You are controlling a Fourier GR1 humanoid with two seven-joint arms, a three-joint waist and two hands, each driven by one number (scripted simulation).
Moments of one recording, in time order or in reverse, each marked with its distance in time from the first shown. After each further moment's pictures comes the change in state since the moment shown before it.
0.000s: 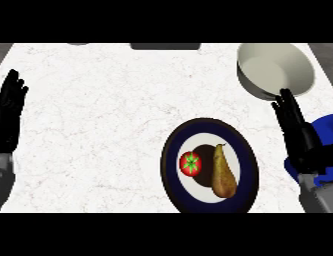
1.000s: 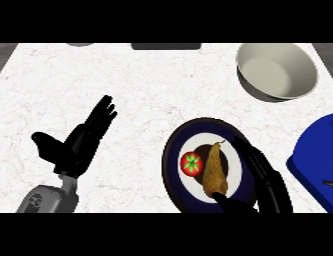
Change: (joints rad) left arm 0.077 -0.241 -0.251 -0.124 0.149 -0.214 0.073; right arm 0.170 -0.060 0.434 -0.231 0.912 -0.481 0.313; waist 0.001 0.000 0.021
